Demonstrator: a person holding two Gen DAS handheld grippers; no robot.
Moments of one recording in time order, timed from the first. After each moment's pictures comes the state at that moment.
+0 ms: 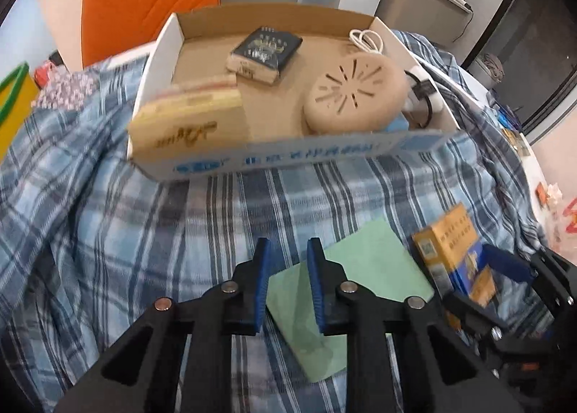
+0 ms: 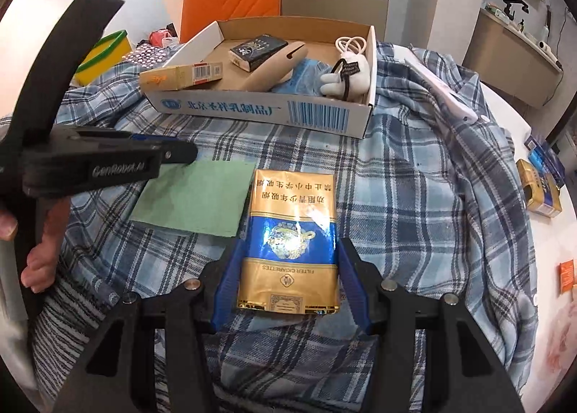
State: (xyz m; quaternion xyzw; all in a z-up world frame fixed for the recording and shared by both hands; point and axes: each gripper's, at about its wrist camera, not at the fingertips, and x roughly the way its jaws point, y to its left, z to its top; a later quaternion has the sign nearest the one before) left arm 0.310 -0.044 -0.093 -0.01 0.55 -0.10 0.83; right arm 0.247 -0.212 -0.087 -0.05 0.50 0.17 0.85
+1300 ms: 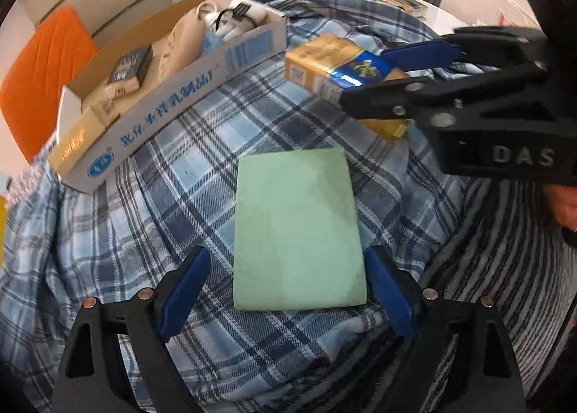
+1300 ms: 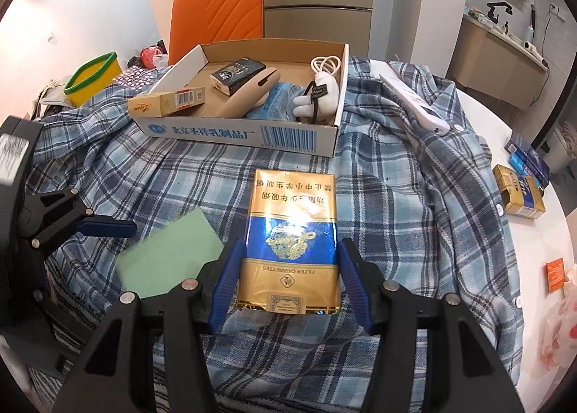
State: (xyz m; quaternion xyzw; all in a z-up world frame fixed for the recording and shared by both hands) left arm 0.212 -0.109 -0.095 0.21 0.53 -0.25 0.79; right arm 0.248 -0.230 -0.074 -0.04 0.47 0.15 0.87
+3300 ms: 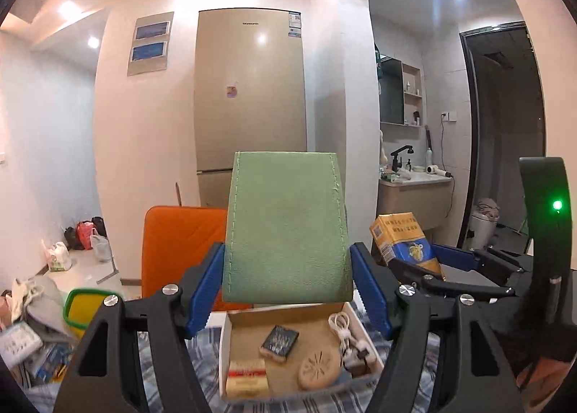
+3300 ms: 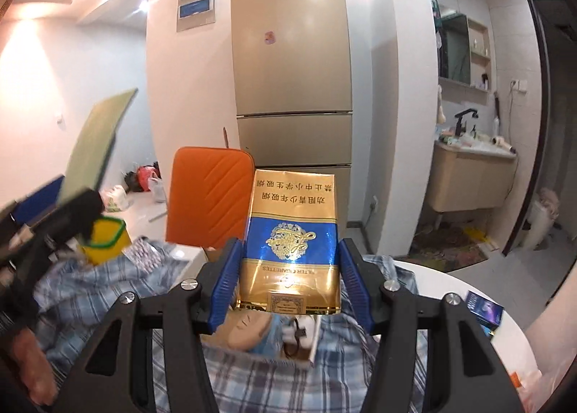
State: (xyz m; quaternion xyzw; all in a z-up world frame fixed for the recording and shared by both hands) left arm 0.236 -0.049 0.139 0.01 0.11 -0.06 0.99; right arm 0.294 -0.229 0.097 0.00 0.21 0.13 0.97
